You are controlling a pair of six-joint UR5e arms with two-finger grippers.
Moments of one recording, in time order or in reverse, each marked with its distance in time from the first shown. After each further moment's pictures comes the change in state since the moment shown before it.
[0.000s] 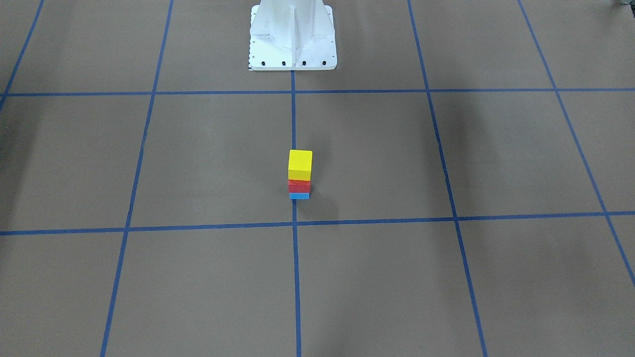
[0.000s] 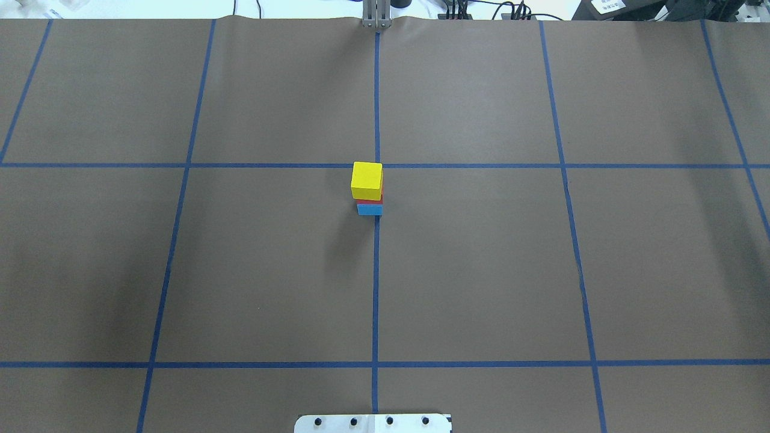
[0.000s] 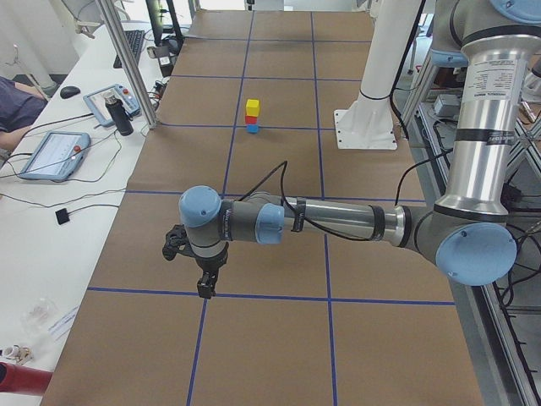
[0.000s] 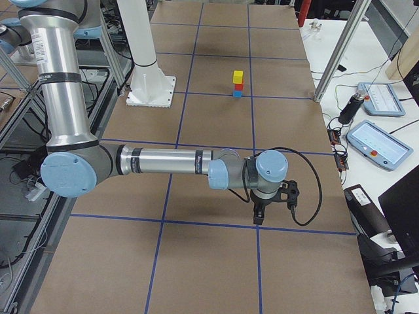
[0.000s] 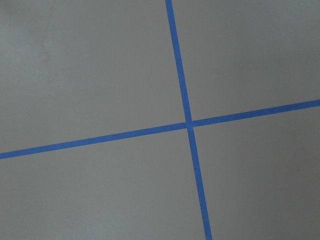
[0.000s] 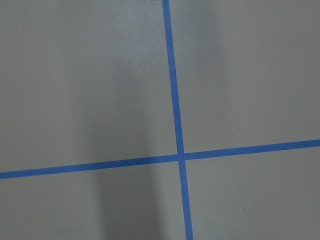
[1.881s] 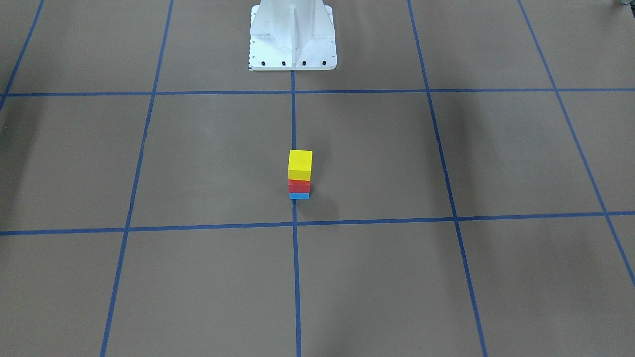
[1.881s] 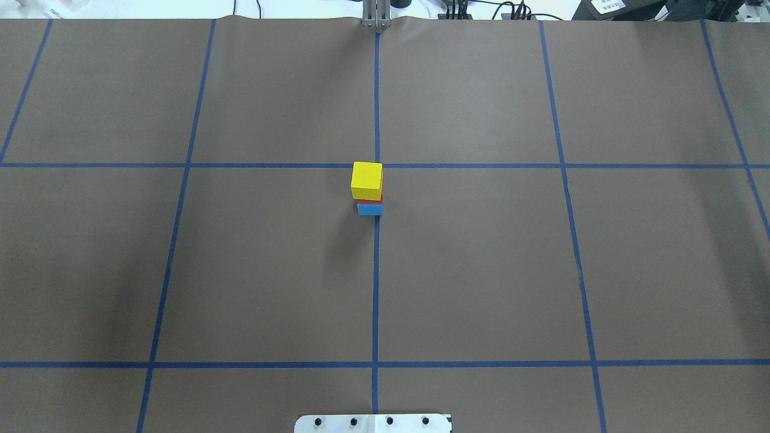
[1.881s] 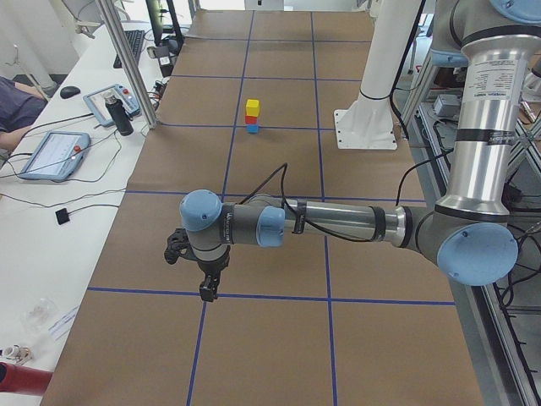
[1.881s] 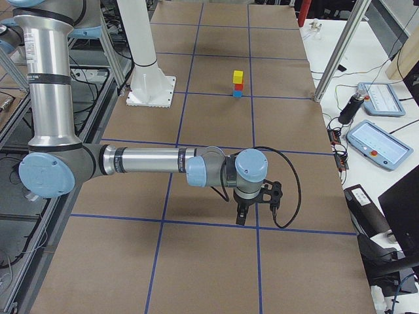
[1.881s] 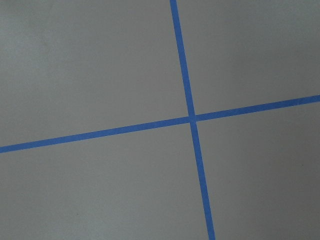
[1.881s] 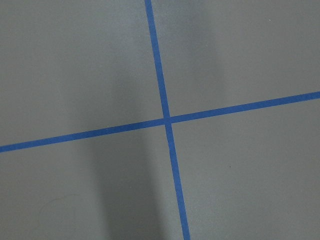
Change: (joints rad) left arm 0.002 0.008 0.011 0.002 0.000 0.005; right arm 0.018 -0.082 0.107 -0.066 0.005 0.001
